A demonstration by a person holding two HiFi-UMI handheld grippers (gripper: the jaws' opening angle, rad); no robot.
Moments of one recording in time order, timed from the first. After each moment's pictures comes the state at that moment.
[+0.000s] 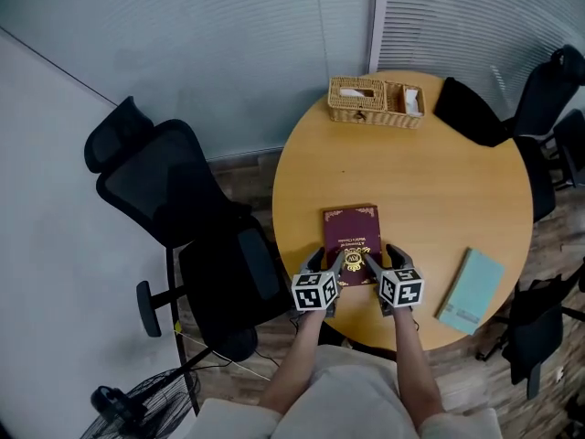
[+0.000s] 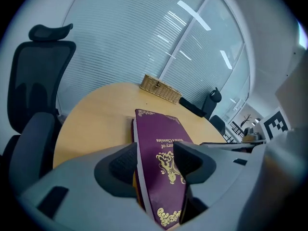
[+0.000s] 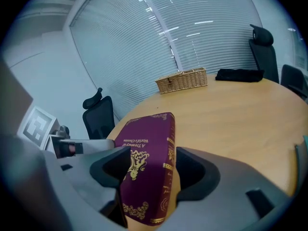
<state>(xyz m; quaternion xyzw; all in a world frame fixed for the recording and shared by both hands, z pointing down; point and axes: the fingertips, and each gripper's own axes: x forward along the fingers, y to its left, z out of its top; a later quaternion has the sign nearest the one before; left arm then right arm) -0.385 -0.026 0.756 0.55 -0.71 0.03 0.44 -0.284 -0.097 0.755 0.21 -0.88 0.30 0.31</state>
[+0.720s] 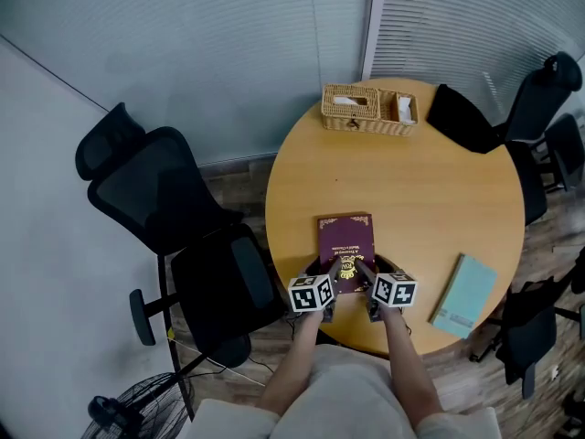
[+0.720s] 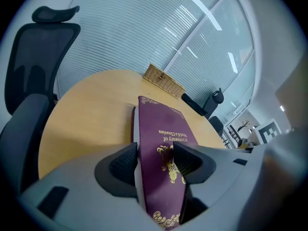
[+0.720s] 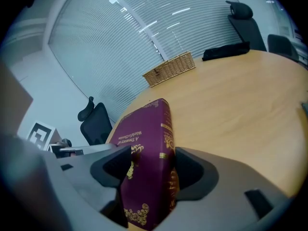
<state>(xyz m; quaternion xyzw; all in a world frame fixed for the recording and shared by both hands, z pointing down) -0.377 -0.029 0.781 0.54 -0.68 0.01 0.49 -0.284 -0.090 0.785 0.23 -0.83 0.40 0.29</state>
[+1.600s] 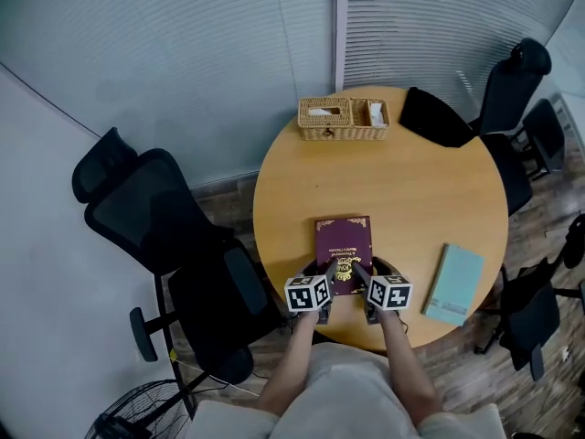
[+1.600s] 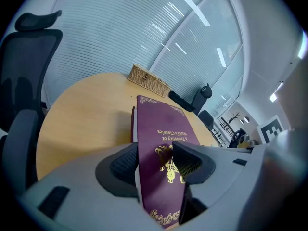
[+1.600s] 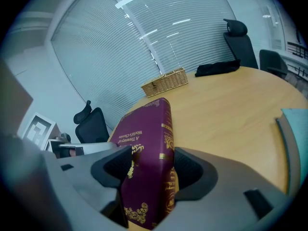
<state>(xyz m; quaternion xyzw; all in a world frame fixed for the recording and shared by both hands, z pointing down) -0.349 -0.042 0.745 0.59 -0.65 0.04 0.48 -0.251 -0.092 0.744 0.28 -0.84 0.37 0.28</state>
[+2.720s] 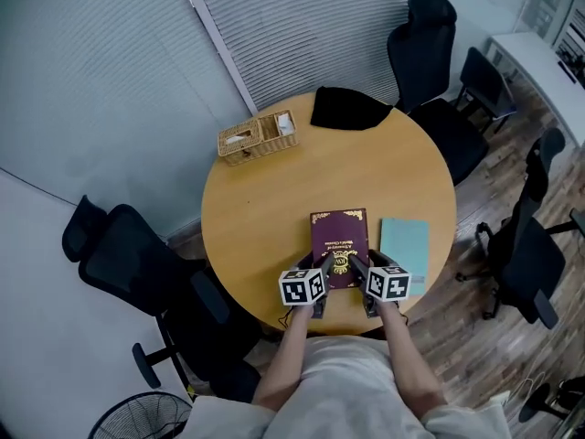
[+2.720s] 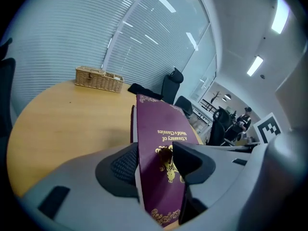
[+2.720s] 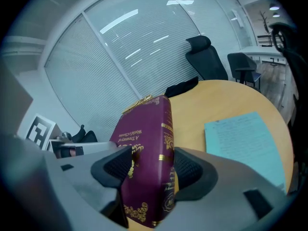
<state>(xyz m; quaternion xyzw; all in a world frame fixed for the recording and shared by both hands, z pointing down) -0.169 -0.111 0.685 0.69 -0.58 0.12 0.41 -0.062 -0.133 0.696 0.37 -0.82 0.40 0.19</state>
